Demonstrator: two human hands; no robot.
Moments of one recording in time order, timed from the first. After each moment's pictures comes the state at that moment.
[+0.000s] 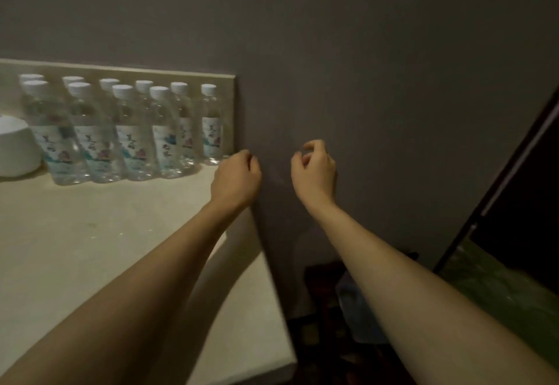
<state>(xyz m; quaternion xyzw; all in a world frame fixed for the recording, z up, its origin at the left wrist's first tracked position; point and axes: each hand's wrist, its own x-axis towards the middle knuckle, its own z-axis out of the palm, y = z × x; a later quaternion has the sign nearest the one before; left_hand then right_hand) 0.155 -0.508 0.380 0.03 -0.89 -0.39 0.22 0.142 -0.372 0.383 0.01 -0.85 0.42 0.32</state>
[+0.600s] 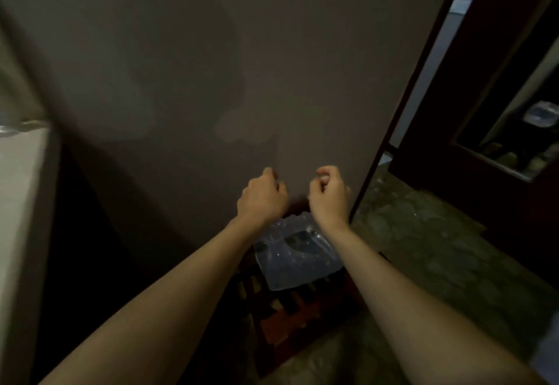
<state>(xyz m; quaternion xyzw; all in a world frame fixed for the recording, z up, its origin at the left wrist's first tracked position) 0.151 -0.191 0.286 -0.09 -0.93 -0.36 -0.01 0.172 -0.062 0.258 -0.16 -0.83 0.45 0.28</state>
